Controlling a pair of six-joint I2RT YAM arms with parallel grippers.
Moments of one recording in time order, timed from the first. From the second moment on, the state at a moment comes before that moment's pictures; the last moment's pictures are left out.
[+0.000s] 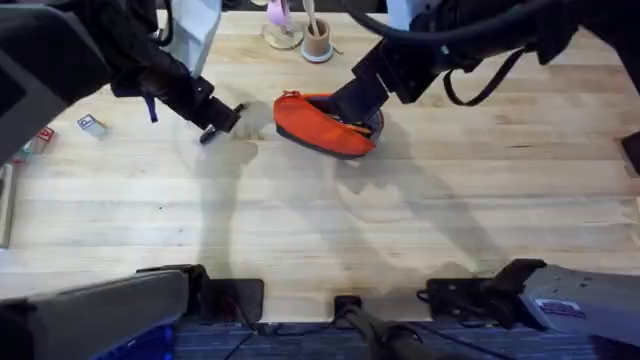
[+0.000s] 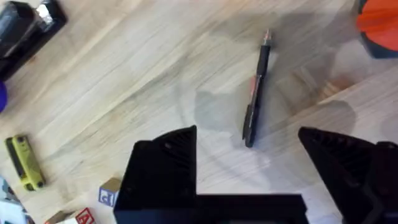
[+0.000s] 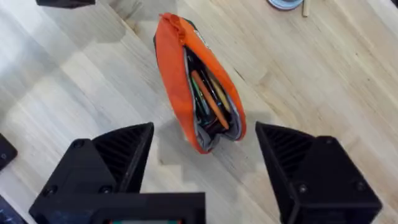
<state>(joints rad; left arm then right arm) 0.07 1.42 1.04 -0.70 0.01 0.69 0.61 1.41 1.43 -0.94 -0.06 -0.19</state>
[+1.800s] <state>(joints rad) 0.08 1.75 1.12 -0.71 0.09 0.74 0.61 1.41 1.43 -0.94 -0.06 -0.19</state>
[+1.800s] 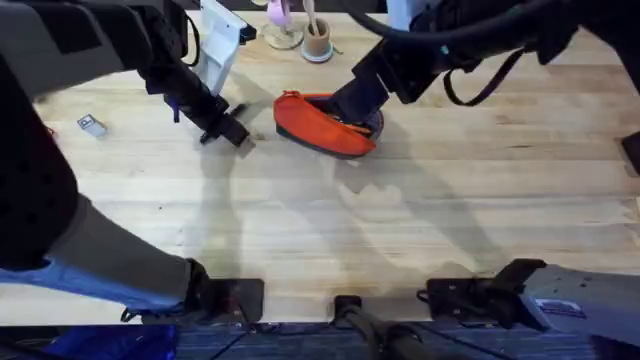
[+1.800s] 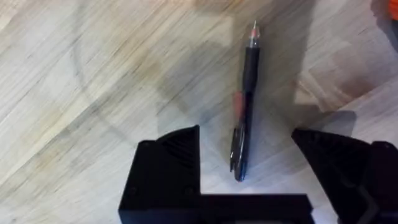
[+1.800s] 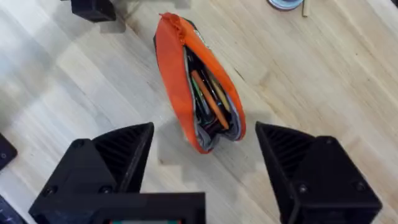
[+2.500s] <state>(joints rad) 0.10 1.79 1.14 -0.74 0.18 0.75 0.61 1.41 1.43 -0.94 -0.06 -0.19</state>
